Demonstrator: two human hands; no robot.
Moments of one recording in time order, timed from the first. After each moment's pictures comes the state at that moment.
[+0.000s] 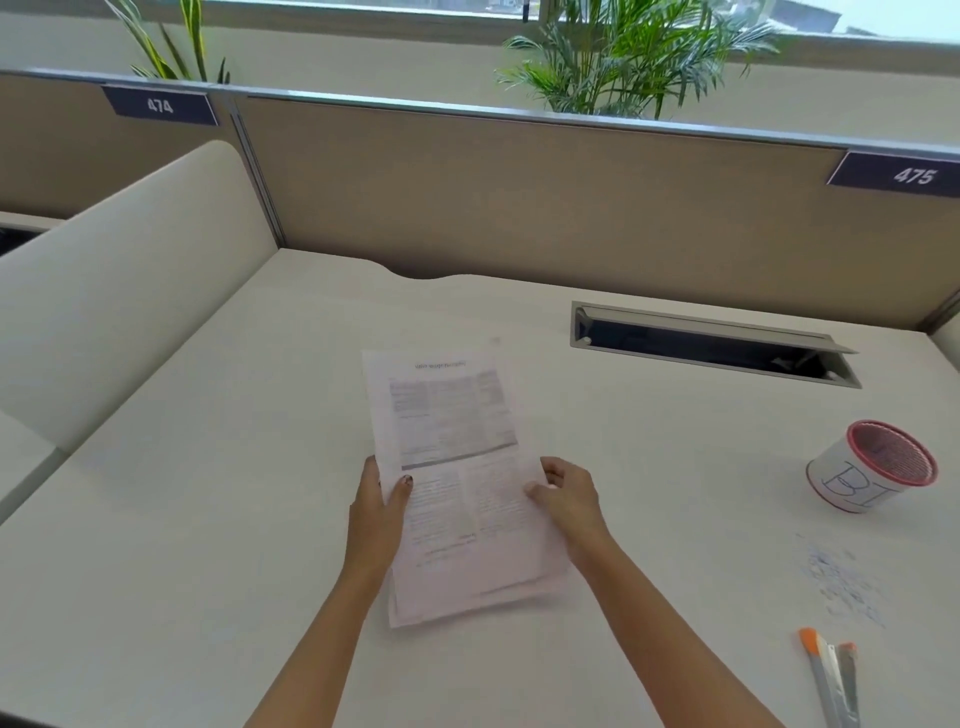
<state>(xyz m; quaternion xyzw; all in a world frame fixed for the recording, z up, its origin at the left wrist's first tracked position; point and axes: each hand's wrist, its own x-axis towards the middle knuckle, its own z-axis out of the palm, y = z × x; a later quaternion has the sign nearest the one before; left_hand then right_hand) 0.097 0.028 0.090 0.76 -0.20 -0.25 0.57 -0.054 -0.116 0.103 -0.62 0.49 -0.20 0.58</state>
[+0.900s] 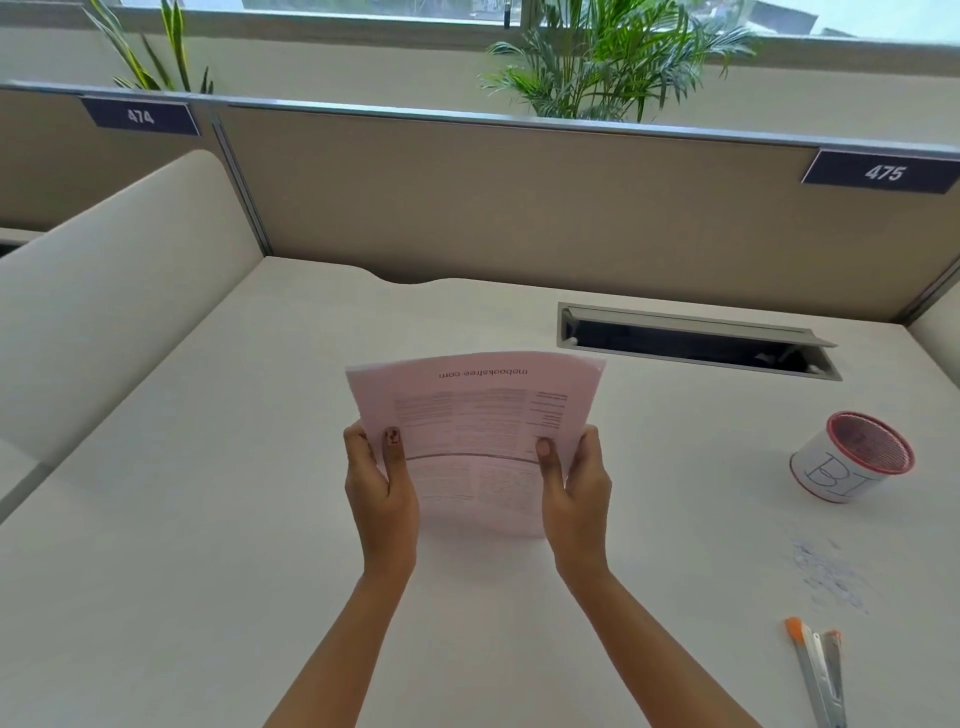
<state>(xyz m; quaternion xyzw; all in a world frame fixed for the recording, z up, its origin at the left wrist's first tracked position) 0.062 0.001 0.141 0.69 -0.24 -0.01 0.68 -0.064 -0.087 0.142 -0.64 0.36 -0.47 0.48</state>
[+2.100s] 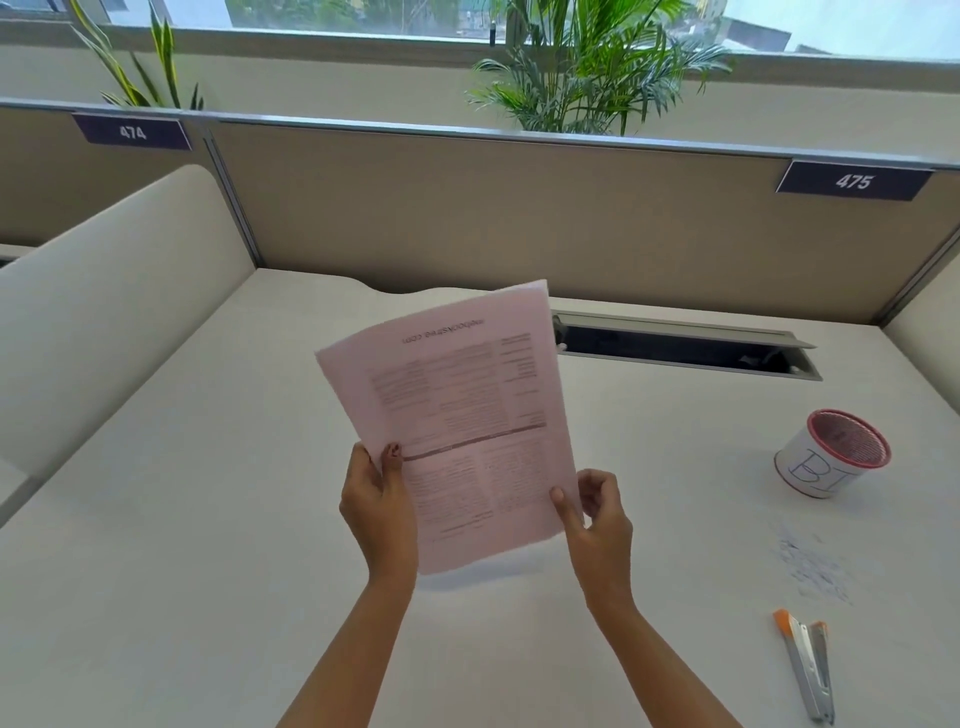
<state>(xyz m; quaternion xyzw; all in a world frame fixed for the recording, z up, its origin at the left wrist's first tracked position) 0.058 -0.002 0.130 0.72 -0.15 -0.03 0.68 -0.108 -0.091 0.101 -0.63 0.45 -0.41 0.48</state>
